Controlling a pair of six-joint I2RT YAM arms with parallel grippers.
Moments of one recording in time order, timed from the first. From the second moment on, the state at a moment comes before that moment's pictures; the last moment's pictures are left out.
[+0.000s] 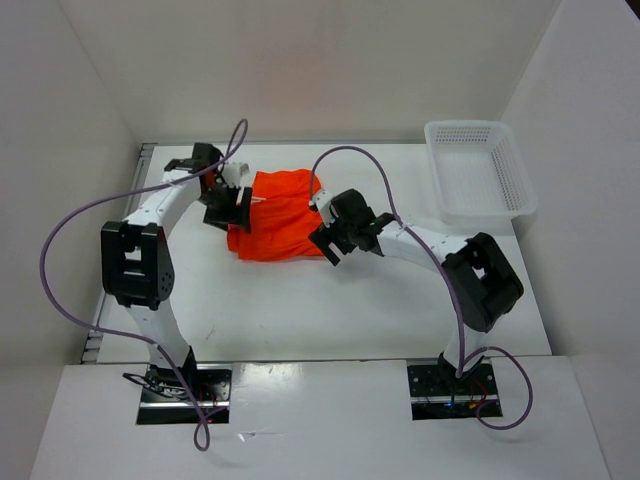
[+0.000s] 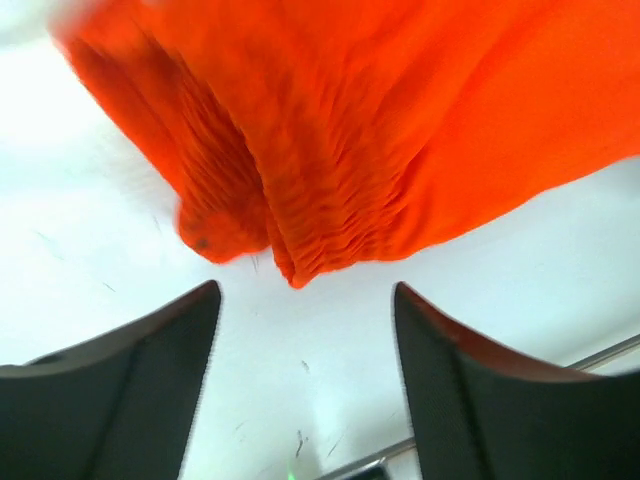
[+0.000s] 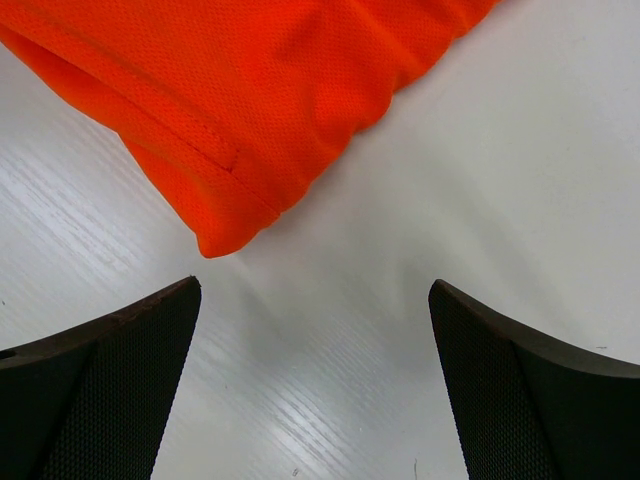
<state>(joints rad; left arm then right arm) -0.09 1.86 1.48 -0.91 0.29 0.07 0.65 1.73 1.11 -0.22 0.00 -0.23</state>
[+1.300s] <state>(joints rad) -0.05 2.20 2.01 -0.98 0.46 0.07 0.65 1.72 1.09 -0.22 0.00 -0.26</state>
